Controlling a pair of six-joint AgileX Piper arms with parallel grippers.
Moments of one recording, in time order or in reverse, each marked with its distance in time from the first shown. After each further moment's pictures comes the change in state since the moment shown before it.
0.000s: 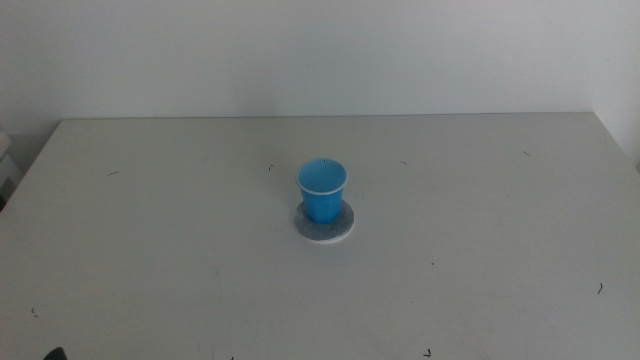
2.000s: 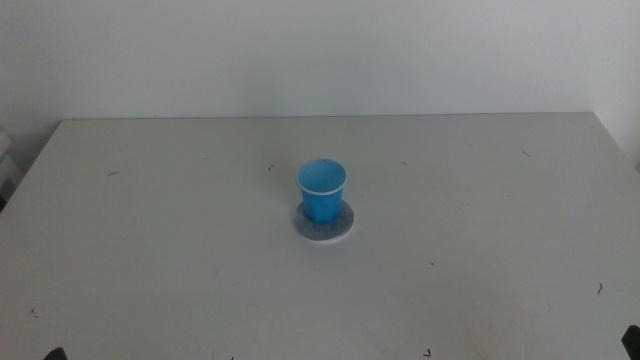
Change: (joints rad) left arm 0.000 0.000 0.000 0.000 0.000 0.000; right arm 0.000 -0.874 1.343 -0.124 -1.023 -0.017
